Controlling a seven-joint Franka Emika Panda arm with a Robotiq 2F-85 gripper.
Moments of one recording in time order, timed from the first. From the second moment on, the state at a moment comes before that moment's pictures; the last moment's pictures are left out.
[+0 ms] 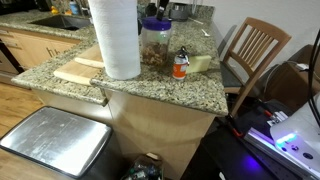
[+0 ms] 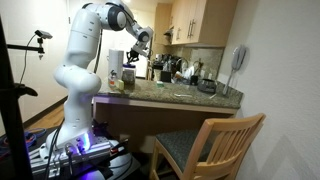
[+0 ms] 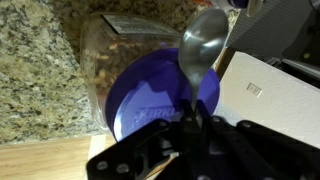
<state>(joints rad) 0.19 0.23 0.24 -1.61 0.46 1.77 -0.77</state>
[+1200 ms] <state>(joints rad) 0.19 0.17 0.25 -1.61 0.43 2.03 -0.73</state>
